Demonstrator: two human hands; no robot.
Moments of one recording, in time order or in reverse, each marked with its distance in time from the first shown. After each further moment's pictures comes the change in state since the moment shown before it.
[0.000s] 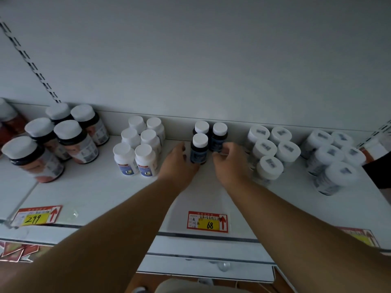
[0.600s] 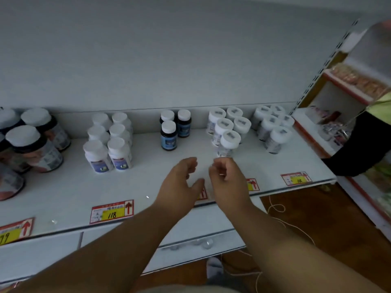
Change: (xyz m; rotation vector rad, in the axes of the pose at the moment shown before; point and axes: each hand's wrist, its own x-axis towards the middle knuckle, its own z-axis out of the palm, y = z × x) left_hand -0.117 0.005 0.007 -0.164 -0.268 0.249; right_hand -0.132 0.035 -0.038 0.058 0.112 0.038
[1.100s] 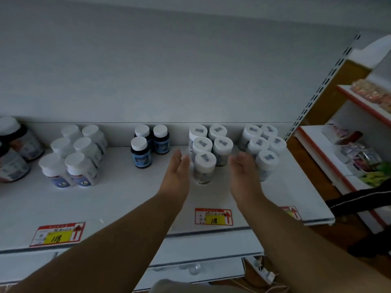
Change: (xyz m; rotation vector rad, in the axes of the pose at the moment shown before) left_hand 0.077 0.053 0.066 -0.546 0.170 -0.281; right_hand 0.098 0.042 -0.077 0.301 0.008 0.121
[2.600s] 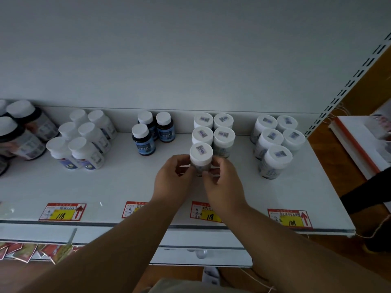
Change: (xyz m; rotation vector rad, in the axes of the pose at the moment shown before) left_hand -0.003 -0.009 0.032 0.373 0.226 0.057; right_hand 0.013 0.028 0.006 -0.256 -0.263 -0.235
